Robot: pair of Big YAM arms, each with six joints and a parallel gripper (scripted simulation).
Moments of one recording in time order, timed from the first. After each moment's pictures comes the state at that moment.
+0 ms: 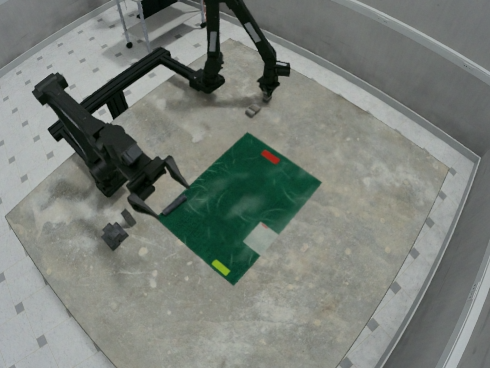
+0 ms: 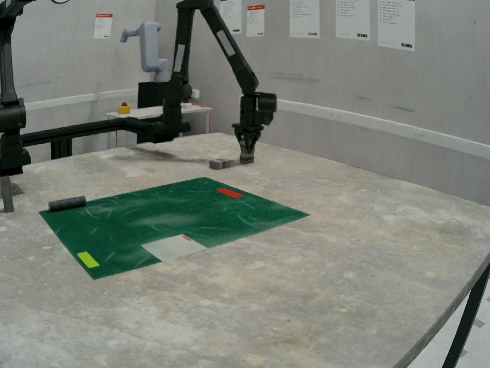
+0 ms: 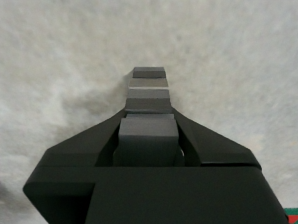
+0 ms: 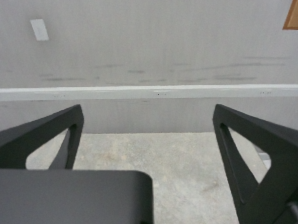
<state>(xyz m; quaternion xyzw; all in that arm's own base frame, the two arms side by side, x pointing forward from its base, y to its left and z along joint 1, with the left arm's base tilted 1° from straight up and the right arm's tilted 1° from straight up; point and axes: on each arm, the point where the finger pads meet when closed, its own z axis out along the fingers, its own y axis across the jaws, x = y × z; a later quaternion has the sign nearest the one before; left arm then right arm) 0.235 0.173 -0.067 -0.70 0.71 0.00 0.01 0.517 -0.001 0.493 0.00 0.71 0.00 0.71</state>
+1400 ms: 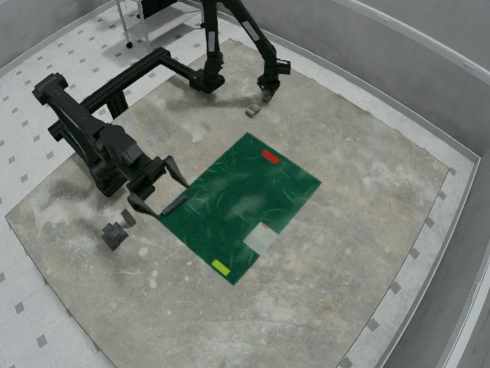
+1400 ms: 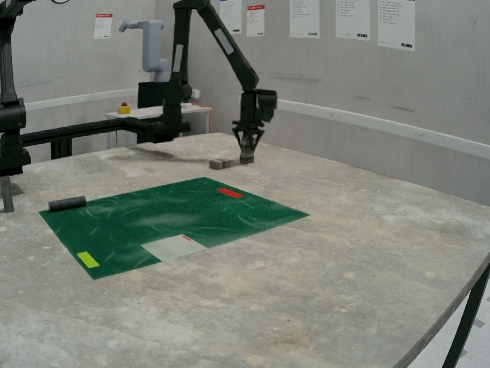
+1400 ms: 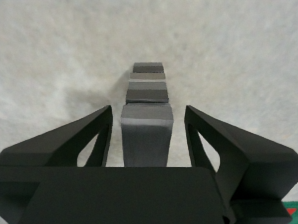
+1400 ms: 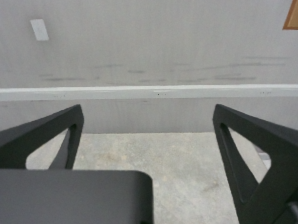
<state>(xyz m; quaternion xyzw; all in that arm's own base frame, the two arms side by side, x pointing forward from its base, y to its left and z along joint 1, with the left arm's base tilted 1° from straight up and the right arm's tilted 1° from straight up) 0.236 0.173 -0.055 -0.70 0.71 0.00 0.01 0.517 -0.001 0.493 0.00 0.71 0.00 0.71</state>
